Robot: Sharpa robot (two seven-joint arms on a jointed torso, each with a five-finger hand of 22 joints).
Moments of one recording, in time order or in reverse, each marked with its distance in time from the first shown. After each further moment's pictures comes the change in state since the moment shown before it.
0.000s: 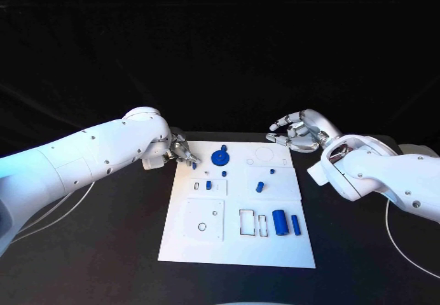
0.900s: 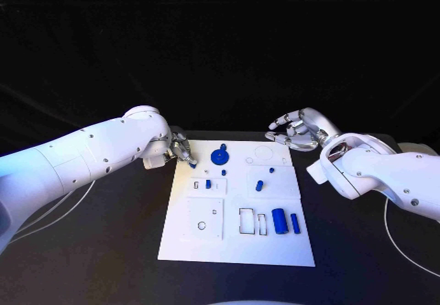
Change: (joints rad) left arm 0.000 -0.005 0.000 0.013 0.029 -0.016 0.006; left_hand 0.235 0.030 0.135 -0.026 -0.010 0.012 -0.012 0.044 -0.007 0.008 -0.017 -0.015 -0.032 0.000 -0.007 0.004 0.000 0.000 0.003 -0.011 0.004 0.009; right arm 0.000 0.004 0.000 -0.004 0.000 0.000 0.001; right_hand 0.000 0.000 0.000 0.000 0.010 0.000 0.000 0.004 0.000 0.000 0.000 0.000 0.000 0.000 0.000 0.000 0.000 0.000 0.000 0.000 0.000 0.000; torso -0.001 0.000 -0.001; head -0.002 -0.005
